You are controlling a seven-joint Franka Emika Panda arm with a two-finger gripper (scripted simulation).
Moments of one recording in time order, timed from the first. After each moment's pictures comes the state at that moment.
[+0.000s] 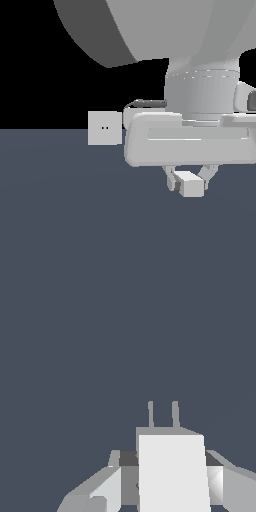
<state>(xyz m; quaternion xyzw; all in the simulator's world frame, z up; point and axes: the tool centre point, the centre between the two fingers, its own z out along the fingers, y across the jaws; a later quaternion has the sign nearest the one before) -0.095 -0.094 0.012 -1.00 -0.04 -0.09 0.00</state>
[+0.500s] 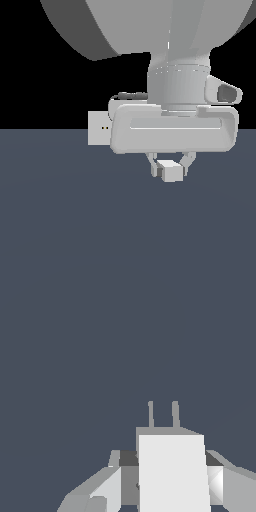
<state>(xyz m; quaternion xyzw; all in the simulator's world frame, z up) -0.077 -0.071 0.027 -0.99 -0.05 -0.09 0.00</state>
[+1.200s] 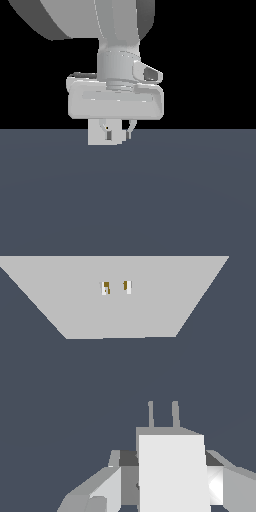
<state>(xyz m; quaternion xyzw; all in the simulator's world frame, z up) -0.009 0.023 0.083 -0.99 -0.09 -0.09 0.01</state>
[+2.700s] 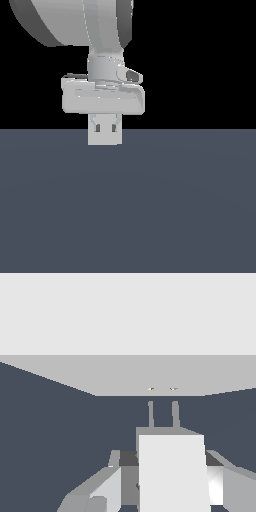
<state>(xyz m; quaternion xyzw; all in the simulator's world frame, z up) 0.037 0.058 0.100 -0.99 -0.11 -0.09 0.01</state>
